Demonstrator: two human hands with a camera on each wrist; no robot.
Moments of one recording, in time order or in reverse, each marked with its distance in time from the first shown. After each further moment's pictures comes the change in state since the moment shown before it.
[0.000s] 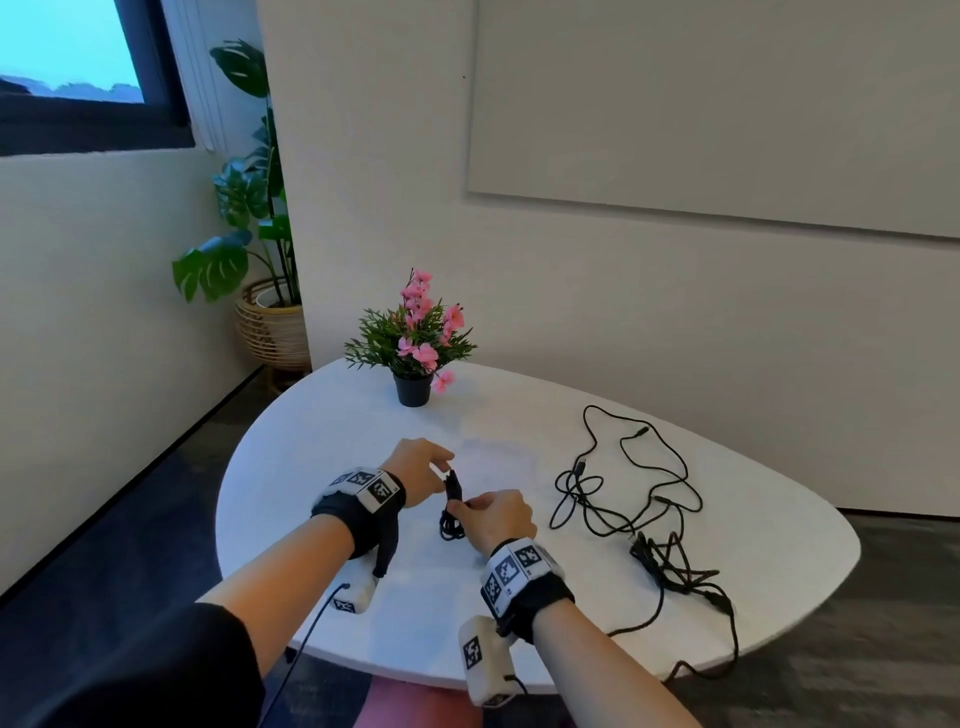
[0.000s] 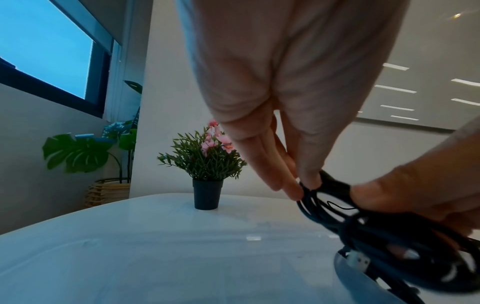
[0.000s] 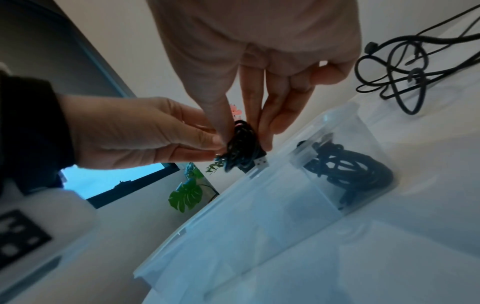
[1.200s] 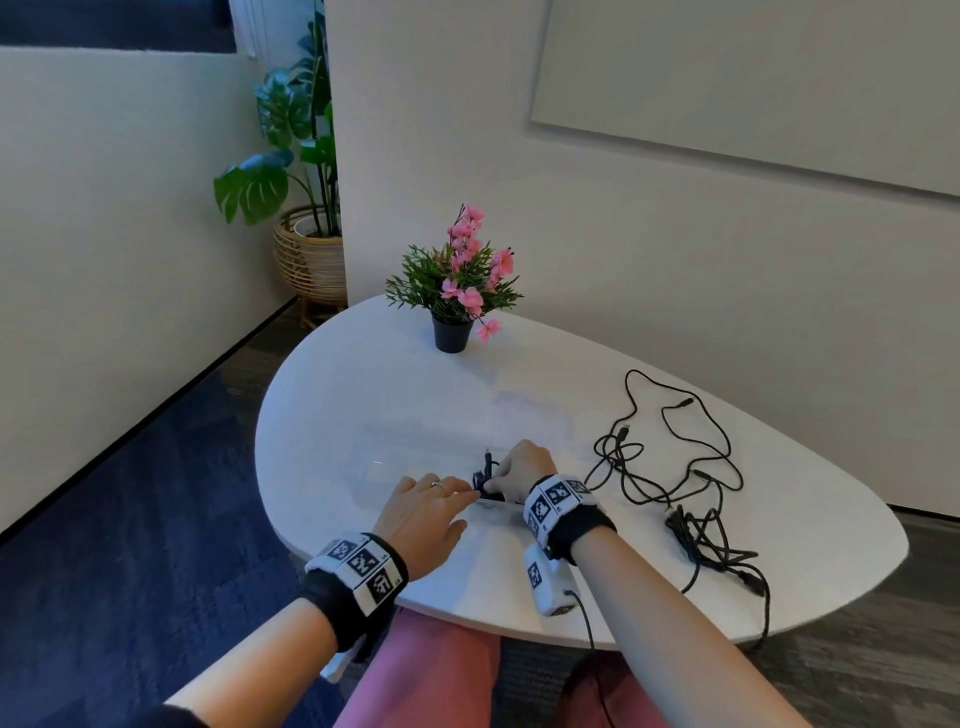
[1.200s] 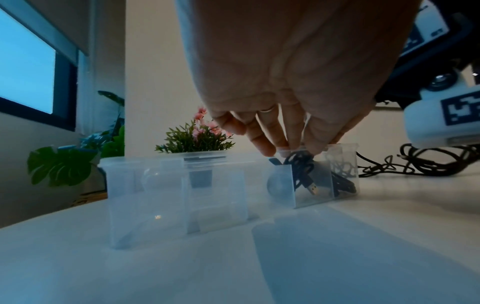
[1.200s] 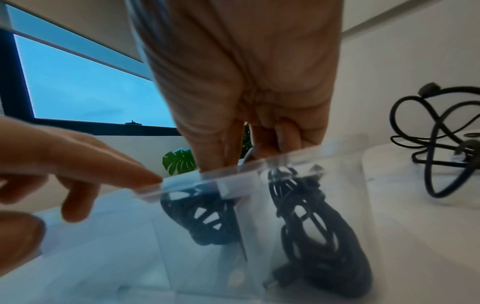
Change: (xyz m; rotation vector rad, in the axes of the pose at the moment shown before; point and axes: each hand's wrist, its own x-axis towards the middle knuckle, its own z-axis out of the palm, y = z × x) left_hand -0.097 -0.039 0.071 0.402 0.109 0.196; right_hand 0.032 -0.004 0.009 -0.413 -0.315 -0.163
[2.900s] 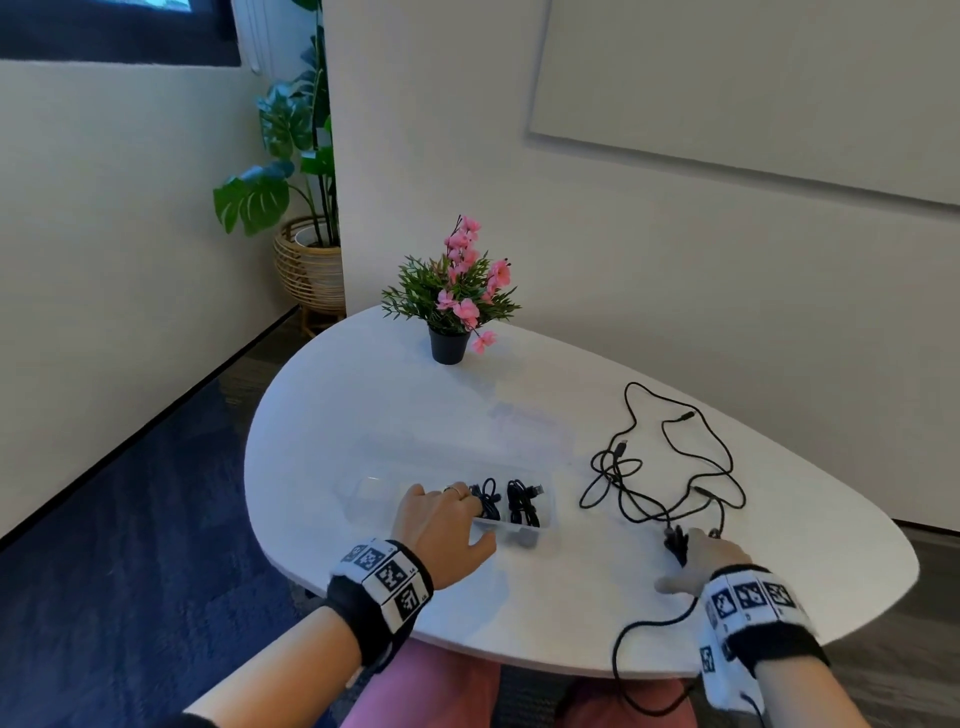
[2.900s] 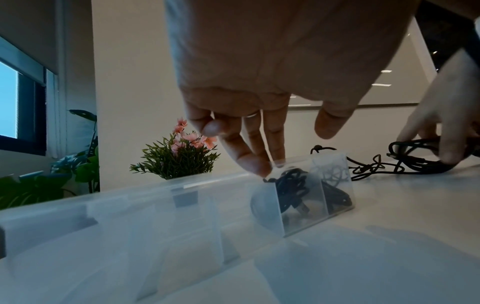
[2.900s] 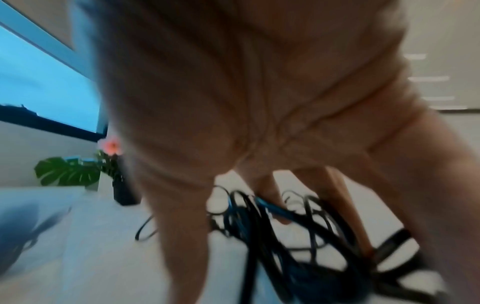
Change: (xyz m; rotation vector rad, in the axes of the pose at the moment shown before) left_hand 0.022 0.031 -0.011 0.053 0.001 -0.107; right_hand -0.052 0.183 -0.077 -0.504 -0.058 0.464
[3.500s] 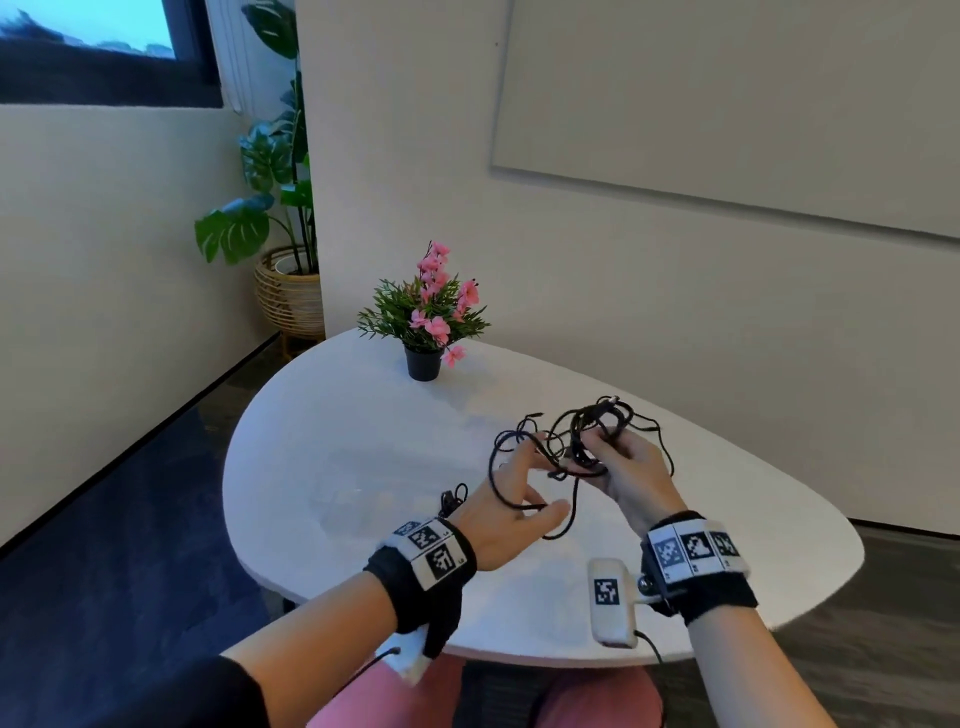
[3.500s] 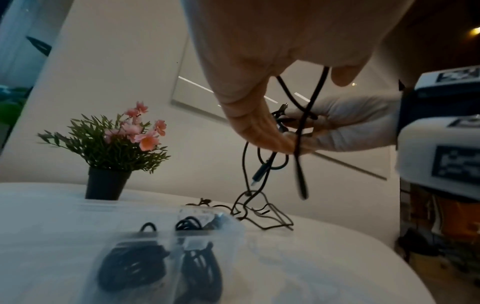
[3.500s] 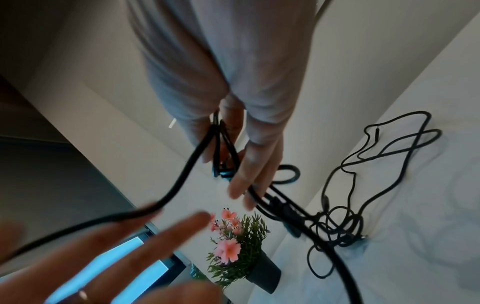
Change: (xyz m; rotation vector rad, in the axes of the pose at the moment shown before) left_hand 0.013 0.080 -0.046 -0.943 0.031 0.236; right_hand -0.061 -0.052 -0.061 1.763 0.098 -0.584
